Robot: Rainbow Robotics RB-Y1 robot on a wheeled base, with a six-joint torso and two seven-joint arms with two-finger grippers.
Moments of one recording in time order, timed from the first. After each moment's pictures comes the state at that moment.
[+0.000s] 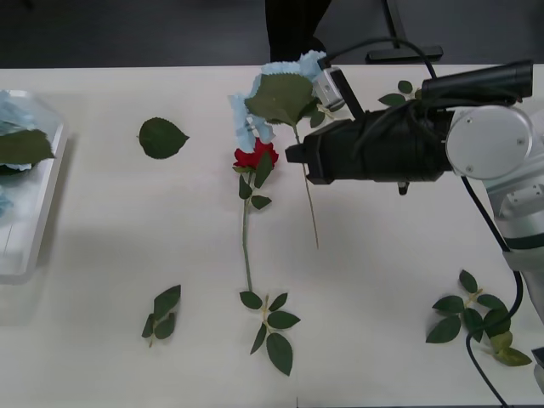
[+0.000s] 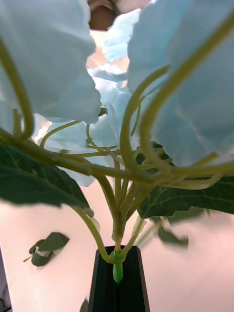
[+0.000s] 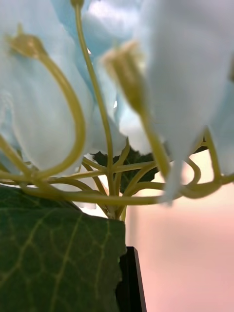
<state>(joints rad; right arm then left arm) -0.52 -0.45 0.20 -1.81 -1.21 1.16 1.80 0.09 1.04 0.30 -2.20 0.69 1.35 -1.18</state>
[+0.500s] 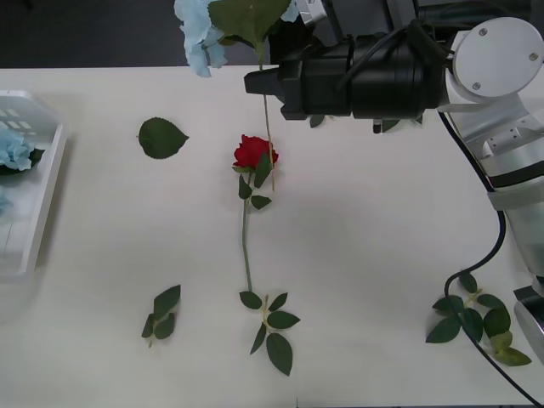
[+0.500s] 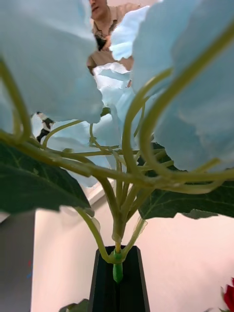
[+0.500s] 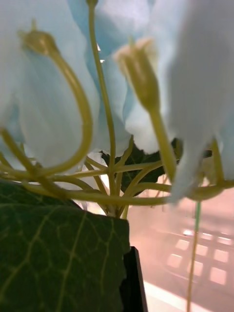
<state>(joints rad) -0.71 -0.43 0.20 -1.64 -1.55 1.06 2.02 0.10 1.13 0.31 -1.73 0.56 1.18 -1.51</state>
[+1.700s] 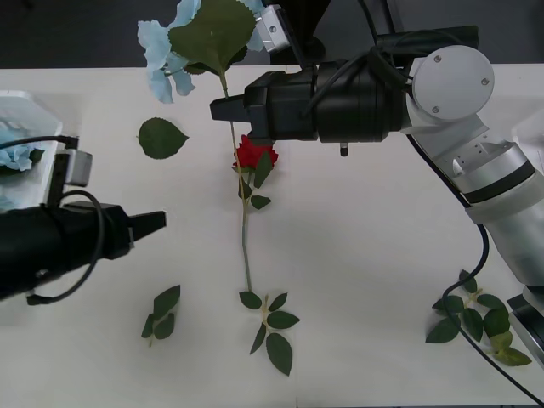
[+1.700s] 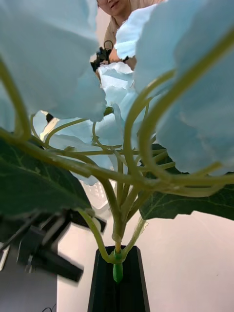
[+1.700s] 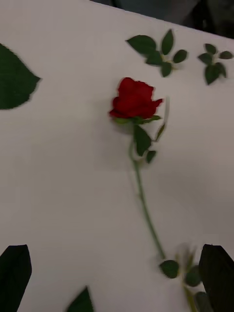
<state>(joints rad) -0.72 -0.43 0.35 -1.63 -1.62 0.97 2.02 0.19 0.86 -0.05 -2.27 1.05 0.77 -1.35</state>
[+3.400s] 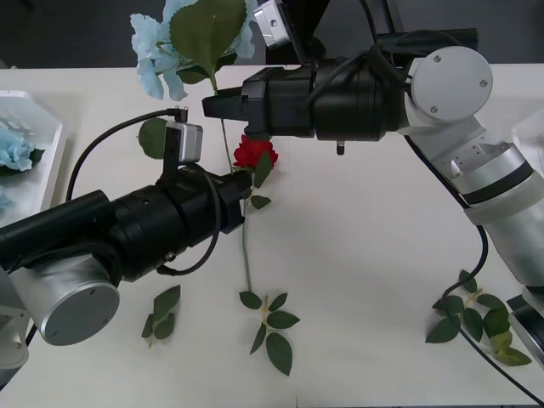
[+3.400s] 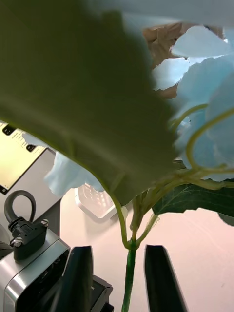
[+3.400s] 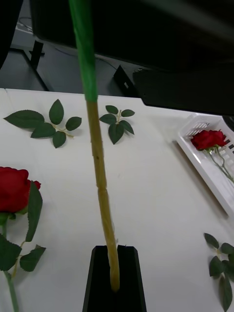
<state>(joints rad) -0.72 -0.43 0.35 -1.63 -1.64 0.93 2.02 -0.07 0.61 -0.40 -2.20 0.73 0.55 -1.35</state>
